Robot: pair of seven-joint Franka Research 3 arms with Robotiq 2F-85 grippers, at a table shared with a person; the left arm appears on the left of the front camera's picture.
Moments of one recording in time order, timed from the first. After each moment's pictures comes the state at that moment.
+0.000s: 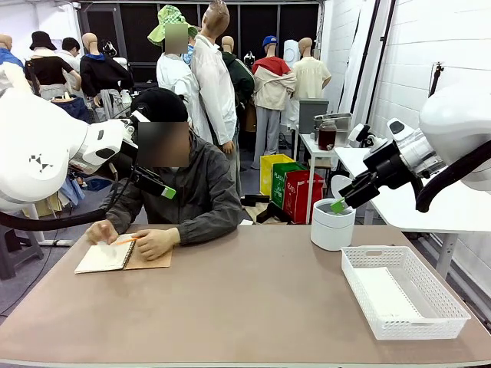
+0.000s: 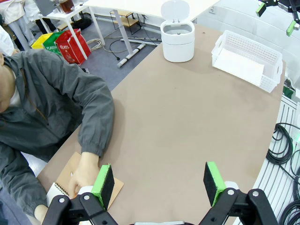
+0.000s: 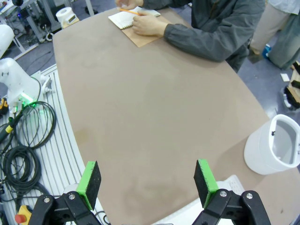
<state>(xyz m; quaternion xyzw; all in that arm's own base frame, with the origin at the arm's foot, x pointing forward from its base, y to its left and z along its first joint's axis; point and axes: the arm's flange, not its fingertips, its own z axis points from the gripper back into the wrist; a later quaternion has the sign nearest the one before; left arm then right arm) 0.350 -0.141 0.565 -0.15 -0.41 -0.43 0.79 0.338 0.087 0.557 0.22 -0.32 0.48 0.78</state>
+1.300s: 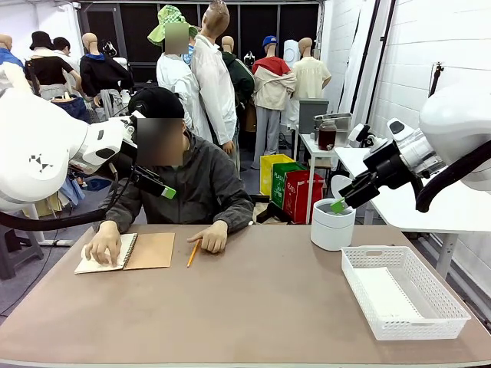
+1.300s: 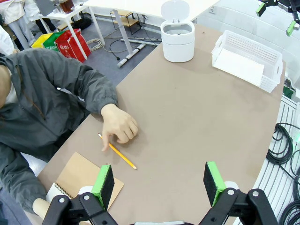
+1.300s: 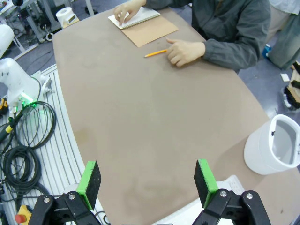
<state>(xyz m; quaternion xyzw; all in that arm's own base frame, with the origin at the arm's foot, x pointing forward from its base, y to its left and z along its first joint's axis) 0.350 -0.141 0.565 -0.15 -0.41 -0.43 0.79 0.338 0.087 0.557 0.22 -0.32 0.48 0.78</state>
